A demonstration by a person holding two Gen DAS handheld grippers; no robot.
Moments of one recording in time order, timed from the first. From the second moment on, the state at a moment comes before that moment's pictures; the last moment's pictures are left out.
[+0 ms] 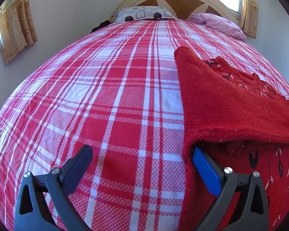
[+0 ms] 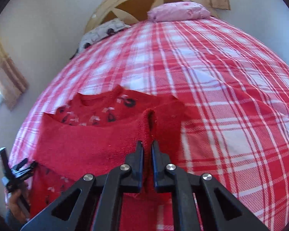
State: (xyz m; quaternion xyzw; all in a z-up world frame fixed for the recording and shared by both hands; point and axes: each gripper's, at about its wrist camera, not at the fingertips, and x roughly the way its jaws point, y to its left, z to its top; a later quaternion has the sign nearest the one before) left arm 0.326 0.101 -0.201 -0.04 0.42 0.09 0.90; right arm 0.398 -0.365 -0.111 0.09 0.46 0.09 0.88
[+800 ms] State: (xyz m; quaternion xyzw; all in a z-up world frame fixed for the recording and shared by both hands) left arm 0.302 0.047 -0.148 0.03 0.33 0.06 0.94; right arm 0.353 -0.286 -0.093 0.03 0.43 0.23 0.87
